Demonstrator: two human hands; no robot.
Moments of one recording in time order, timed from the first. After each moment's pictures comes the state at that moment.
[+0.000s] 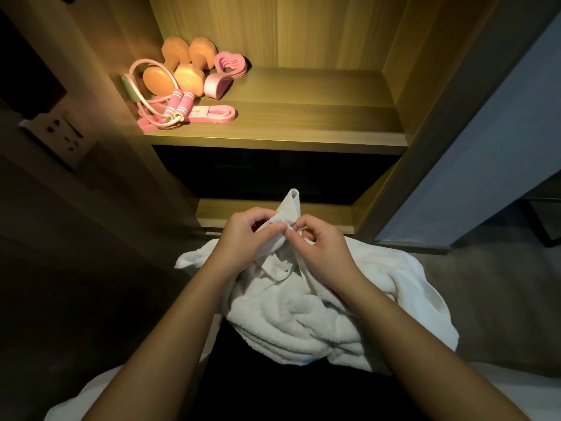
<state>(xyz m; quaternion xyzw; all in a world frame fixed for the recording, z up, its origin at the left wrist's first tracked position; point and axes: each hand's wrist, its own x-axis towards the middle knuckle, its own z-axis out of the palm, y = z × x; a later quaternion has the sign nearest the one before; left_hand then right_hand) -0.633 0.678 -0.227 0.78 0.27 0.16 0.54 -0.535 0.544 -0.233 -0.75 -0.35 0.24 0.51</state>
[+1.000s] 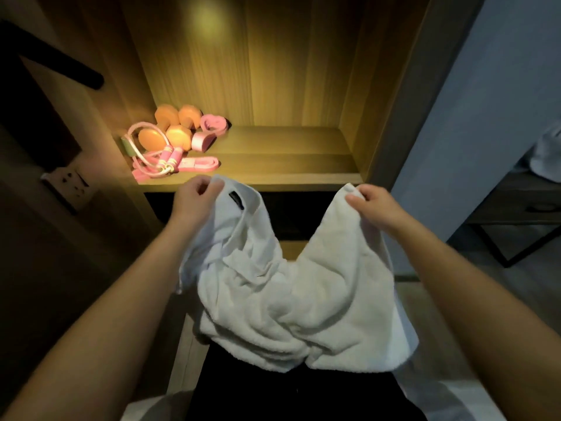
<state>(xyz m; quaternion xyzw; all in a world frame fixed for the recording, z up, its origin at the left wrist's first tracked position) -0.608 0.746 -0.154 0.75 0.32 0.33 0.47 -0.399 0.488 -0.149 -0.85 -0.30 0.14 0.40</state>
